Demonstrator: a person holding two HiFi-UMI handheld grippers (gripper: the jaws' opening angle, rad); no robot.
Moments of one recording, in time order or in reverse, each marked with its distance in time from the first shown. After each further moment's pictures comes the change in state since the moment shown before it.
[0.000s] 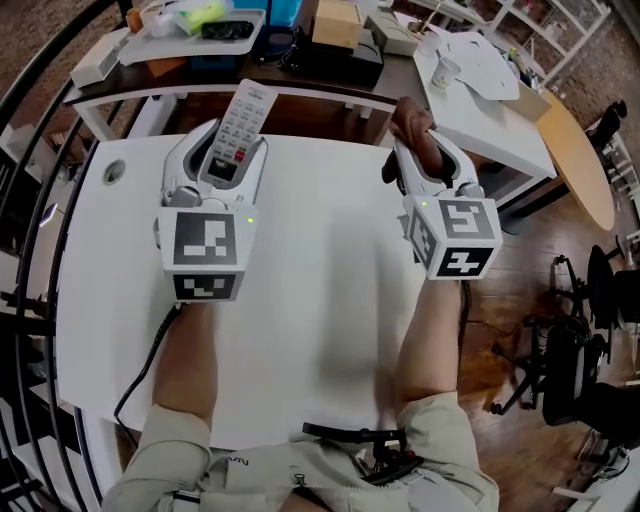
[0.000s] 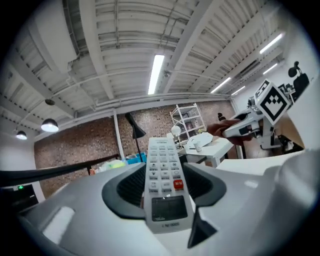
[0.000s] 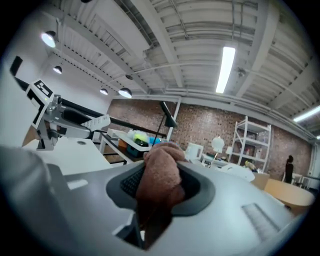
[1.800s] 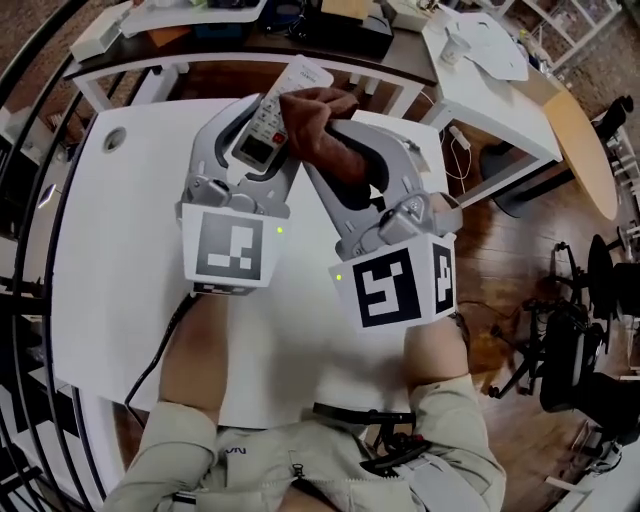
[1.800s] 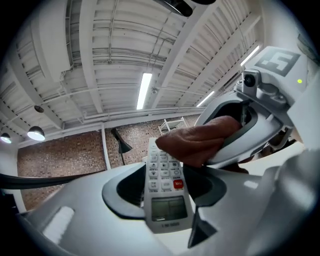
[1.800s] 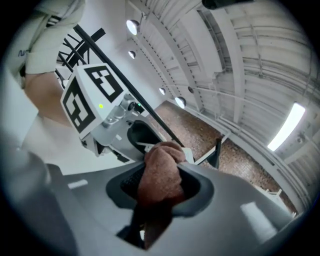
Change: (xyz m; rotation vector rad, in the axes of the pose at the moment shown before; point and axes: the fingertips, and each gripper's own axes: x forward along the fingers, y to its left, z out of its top) left arm -0.027 -0.054 0.013 0.049 -0.214 -0.088; right arm -0.056 0.172 0.047 -0.659 -0.114 0.336
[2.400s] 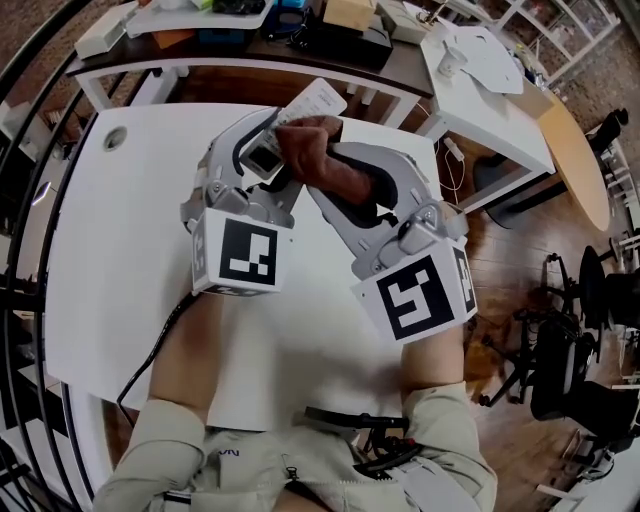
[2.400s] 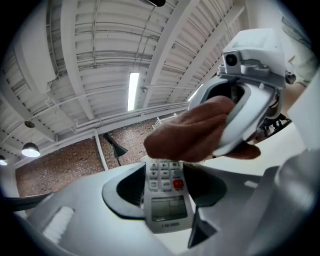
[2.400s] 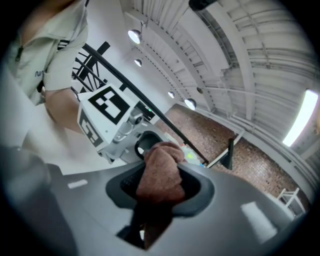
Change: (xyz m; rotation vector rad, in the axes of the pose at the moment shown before) left arm 0.003 -0.010 -0.013 0.148 0.058 -0.055; right arm -0.008 0.011 0.010 0.010 -0.057 0.160
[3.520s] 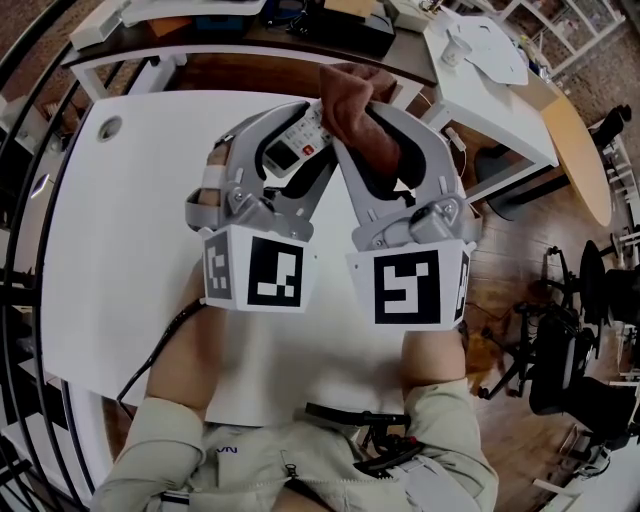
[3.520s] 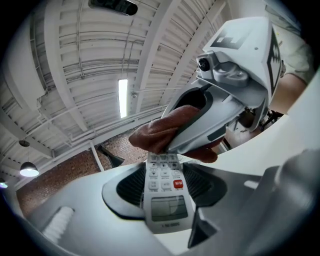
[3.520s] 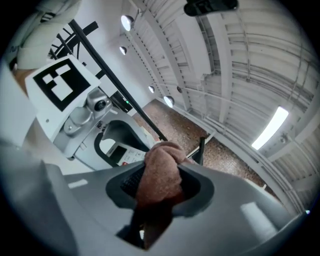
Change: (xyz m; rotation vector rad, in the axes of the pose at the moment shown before) left arm -0.002 -0.029 0.034 0.110 -0.024 -0.007; right arm -0.012 -0.044 -0.015 -0.001 0.074 -0.304
